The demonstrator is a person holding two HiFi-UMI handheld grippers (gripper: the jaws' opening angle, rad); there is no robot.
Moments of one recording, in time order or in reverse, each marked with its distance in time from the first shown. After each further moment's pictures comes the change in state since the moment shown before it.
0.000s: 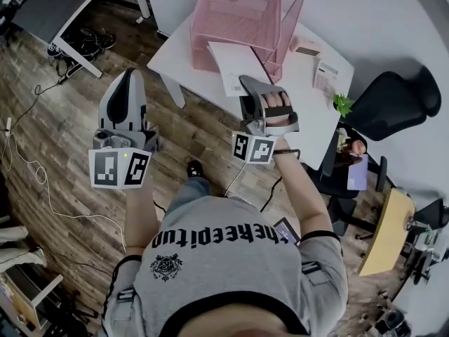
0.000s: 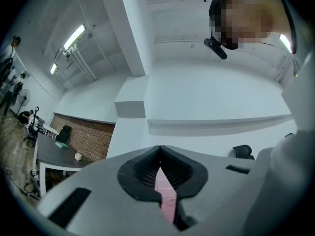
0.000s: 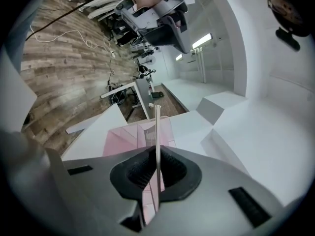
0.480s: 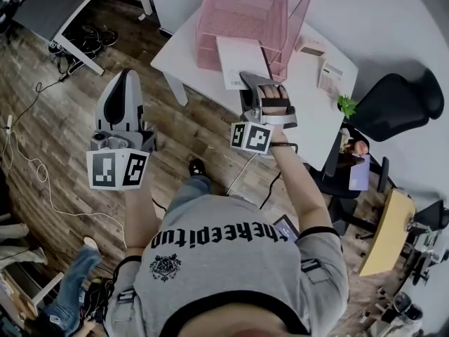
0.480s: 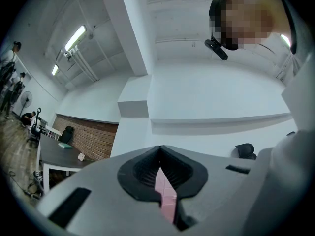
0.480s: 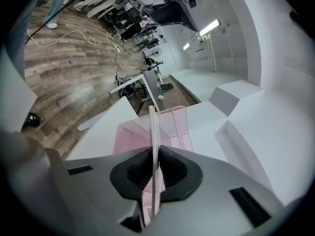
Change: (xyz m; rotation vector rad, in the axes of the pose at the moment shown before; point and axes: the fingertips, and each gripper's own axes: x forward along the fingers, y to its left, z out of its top) left arm -0.003 0.021 -0.002 0.008 0.008 0.024; right arm 0.036 0.035 -0.010 -0.001 0.093 0.132
